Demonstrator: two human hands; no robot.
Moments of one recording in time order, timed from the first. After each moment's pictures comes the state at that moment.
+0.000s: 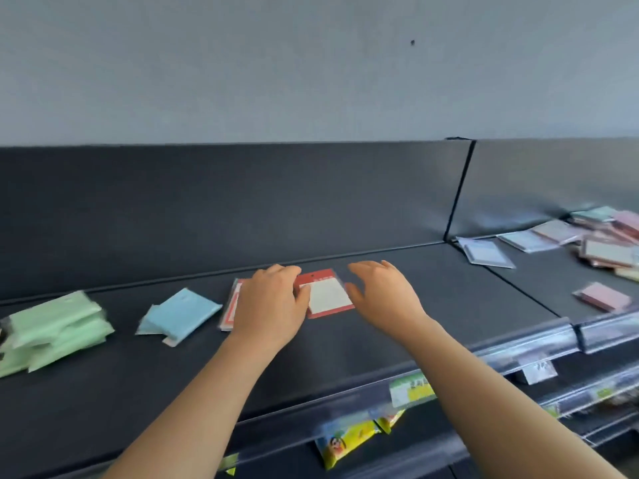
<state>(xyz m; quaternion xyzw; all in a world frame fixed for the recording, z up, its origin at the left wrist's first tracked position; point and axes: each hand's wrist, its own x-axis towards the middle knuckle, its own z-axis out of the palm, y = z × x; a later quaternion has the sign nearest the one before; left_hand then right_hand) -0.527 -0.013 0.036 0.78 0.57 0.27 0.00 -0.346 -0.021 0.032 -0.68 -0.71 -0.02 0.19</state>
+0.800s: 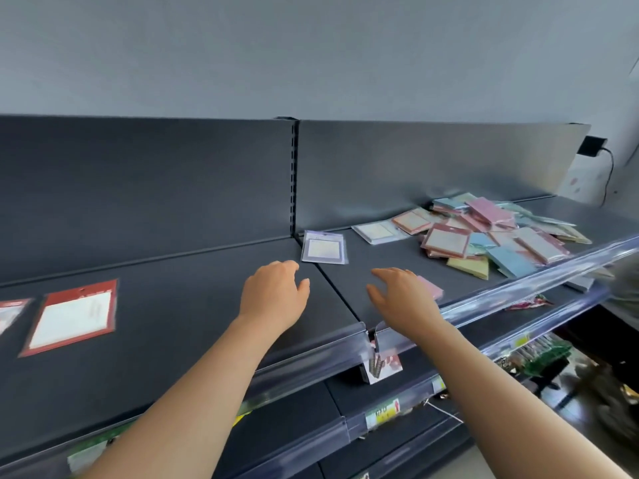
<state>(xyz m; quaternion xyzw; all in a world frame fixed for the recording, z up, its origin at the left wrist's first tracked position) -0.168 -0.005 0.014 0.81 0.54 0.22 0.11 0.024 -0.072 0.016 -0.78 -0.61 0.01 0.15</state>
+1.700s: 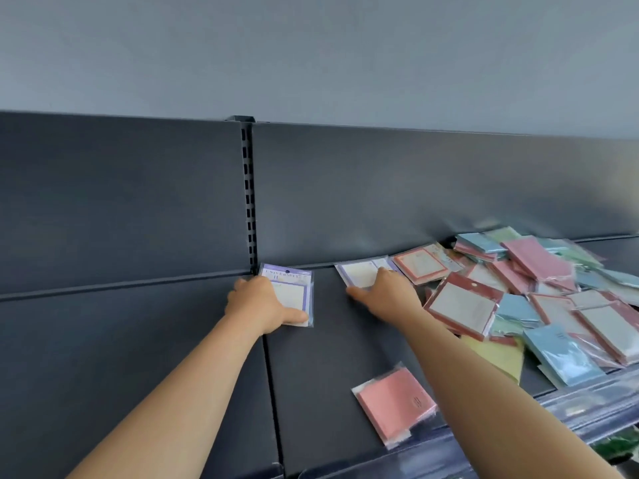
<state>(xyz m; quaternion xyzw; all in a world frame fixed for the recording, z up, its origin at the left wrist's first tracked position) -0.045 0.129 -0.006 0.66 0.71 0.11 0.23 0.169 0.118 -0.008 -0.80 -0.58 0.09 0.13</state>
